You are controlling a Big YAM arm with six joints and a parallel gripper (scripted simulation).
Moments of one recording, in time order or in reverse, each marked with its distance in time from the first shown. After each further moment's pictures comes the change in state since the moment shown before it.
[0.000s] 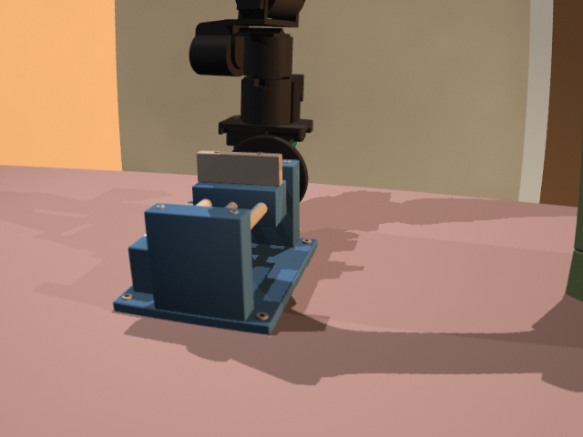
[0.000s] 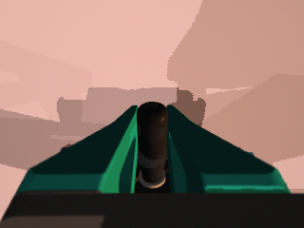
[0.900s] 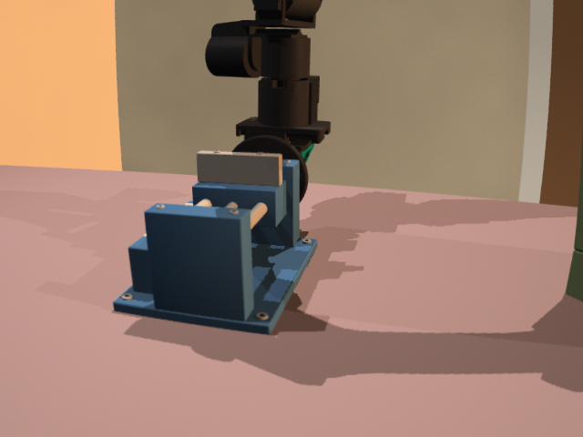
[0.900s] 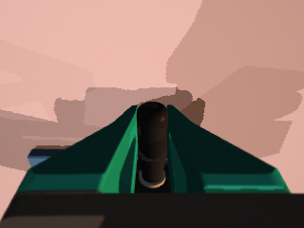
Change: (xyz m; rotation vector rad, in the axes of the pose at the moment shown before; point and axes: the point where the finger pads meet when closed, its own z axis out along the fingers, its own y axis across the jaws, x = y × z) arm 0.000 -0.023 0.001 0.009 0.003 0.002
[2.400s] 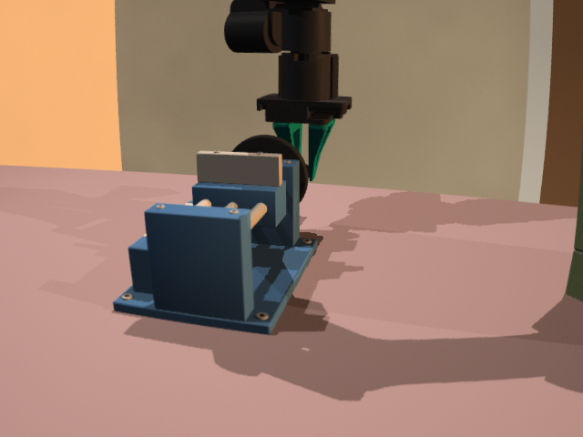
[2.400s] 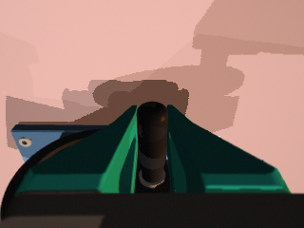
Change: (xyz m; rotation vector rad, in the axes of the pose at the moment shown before) arm 0.000 -0.026 -0.032 0.013 0.002 0.000
